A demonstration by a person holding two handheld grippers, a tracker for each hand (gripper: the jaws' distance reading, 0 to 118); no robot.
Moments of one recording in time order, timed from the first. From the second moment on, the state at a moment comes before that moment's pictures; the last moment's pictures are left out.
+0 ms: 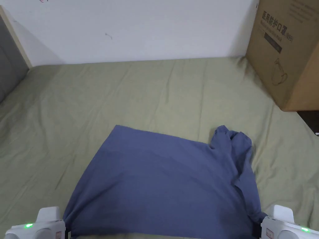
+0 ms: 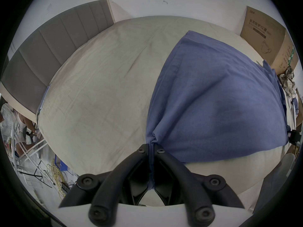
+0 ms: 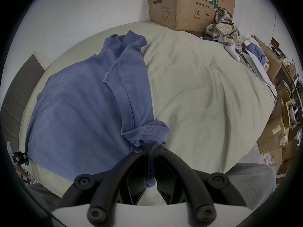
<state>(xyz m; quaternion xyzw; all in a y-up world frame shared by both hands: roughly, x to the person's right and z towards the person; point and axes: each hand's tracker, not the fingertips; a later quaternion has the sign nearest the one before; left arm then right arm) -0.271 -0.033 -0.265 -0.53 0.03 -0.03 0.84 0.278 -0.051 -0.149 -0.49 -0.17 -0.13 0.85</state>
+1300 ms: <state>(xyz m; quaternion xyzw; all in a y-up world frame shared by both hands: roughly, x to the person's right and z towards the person) -0.149 0.141 -0.349 -0.21 -0.10 -0.01 0.97 0.242 0.177 -0.176 -0.13 -0.13 -0.01 0.98</state>
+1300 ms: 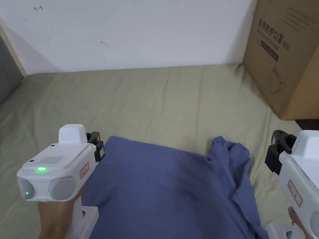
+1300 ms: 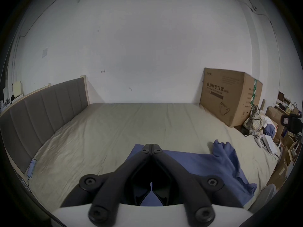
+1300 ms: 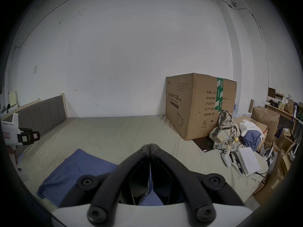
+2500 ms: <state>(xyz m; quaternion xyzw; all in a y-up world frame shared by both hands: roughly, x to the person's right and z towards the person) -0.112 0.000 -0.597 -0.41 -0.09 -0.03 0.91 0.352 0.017 -0.349 -0.41 -0.14 -0.10 0.90</state>
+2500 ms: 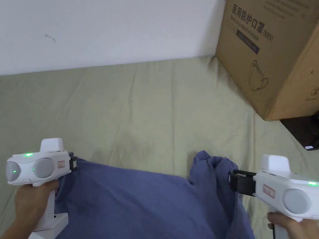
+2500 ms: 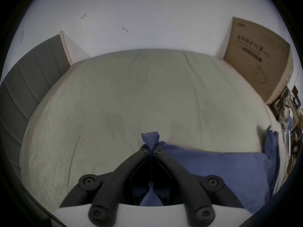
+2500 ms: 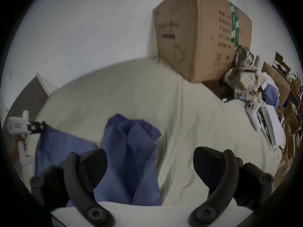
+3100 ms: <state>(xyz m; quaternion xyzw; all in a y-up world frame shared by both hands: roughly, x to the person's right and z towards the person) -0.153 0.079 -0.526 -0.36 -0.10 -0.02 0.93 0.331 0.023 -0.345 -0.42 -0.13 -0.02 0.90</state>
